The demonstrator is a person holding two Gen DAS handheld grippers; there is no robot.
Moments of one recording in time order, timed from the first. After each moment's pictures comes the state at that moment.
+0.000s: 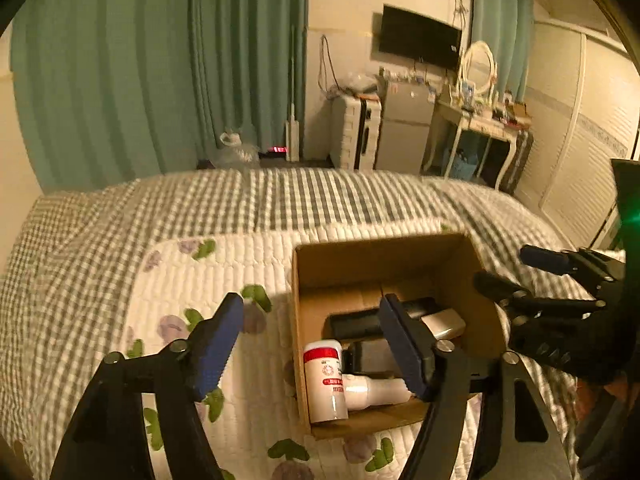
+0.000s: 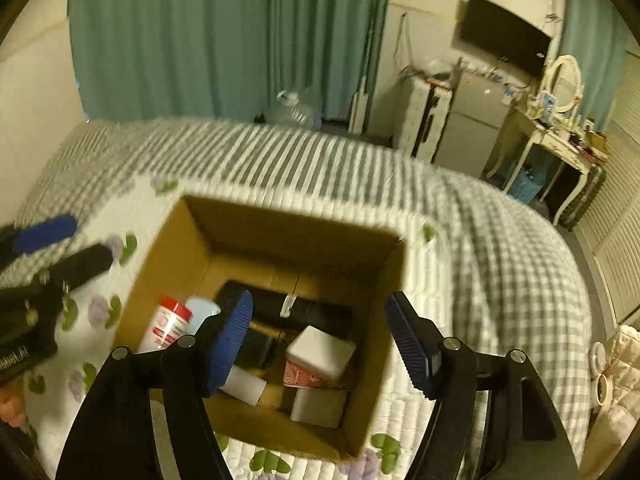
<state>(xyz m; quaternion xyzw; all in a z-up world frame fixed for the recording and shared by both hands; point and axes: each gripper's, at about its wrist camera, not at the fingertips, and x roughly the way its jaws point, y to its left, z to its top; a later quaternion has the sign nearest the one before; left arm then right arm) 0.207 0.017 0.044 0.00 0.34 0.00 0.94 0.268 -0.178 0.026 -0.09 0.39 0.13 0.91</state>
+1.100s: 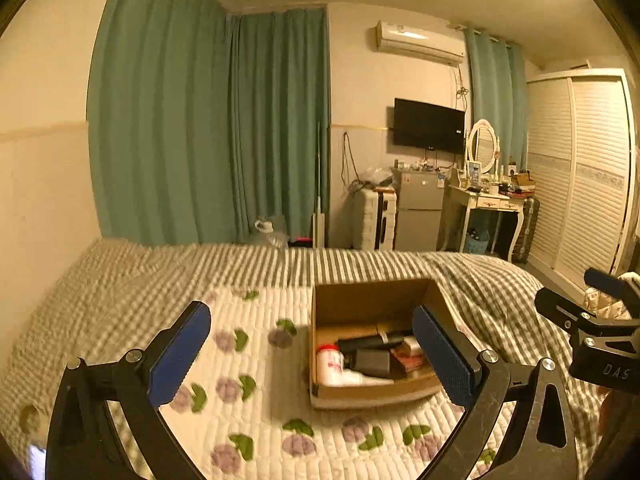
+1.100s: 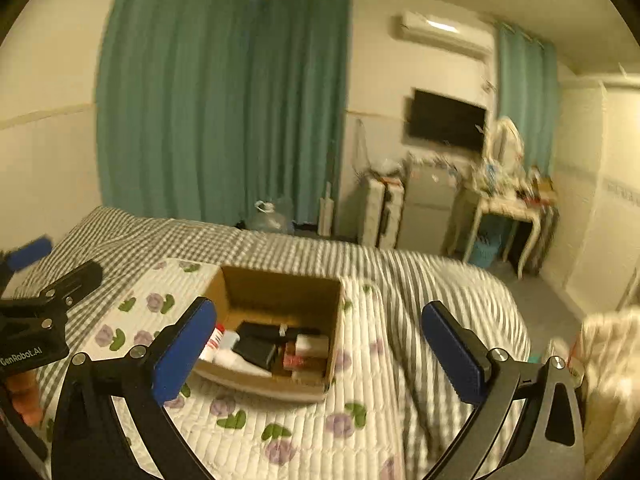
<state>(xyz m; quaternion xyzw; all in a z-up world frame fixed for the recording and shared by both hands) 0.052 0.003 0.065 0.00 0.18 0.05 0.98 0.078 -0.228 0.101 -0.03 0.21 0.08 0.97</state>
